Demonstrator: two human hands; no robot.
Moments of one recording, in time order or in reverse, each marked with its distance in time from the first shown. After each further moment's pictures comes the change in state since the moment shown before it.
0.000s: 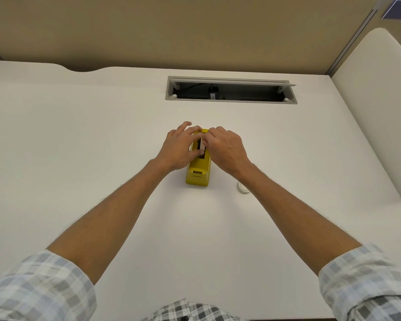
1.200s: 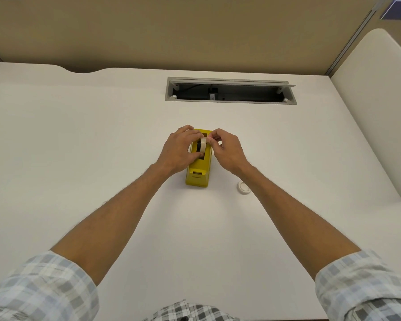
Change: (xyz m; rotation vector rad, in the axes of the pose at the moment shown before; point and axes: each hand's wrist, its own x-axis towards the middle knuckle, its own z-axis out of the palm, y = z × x) left_hand -0.007 0.001 0.003 -0.133 0.162 0.022; right_hand -0.004 0.010 0.019 0.819 -0.040 0.531
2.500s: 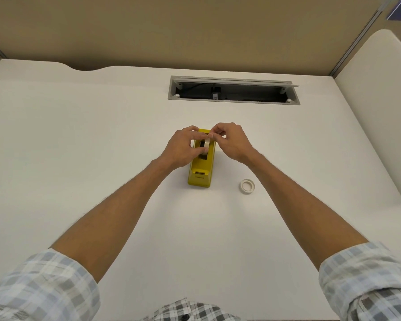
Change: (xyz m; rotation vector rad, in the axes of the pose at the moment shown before) left_hand 0.004 0.018 -0.018 -0.253 -0.124 -0.226; right_hand 0.022 -0.010 -0.017 -0.170 -0.137 -0.007
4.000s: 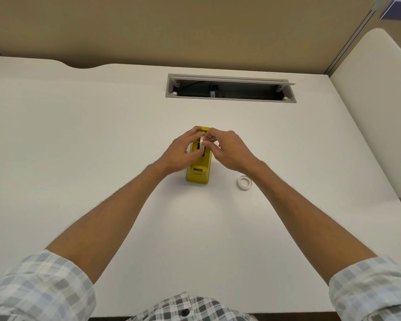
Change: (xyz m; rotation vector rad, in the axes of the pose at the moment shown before) left_hand -0.018 -0.016 0.010 -0.197 -0.093 0.165; right_hand -0.041 -0.019 -0.005 -0.121 -0.067 -0.159
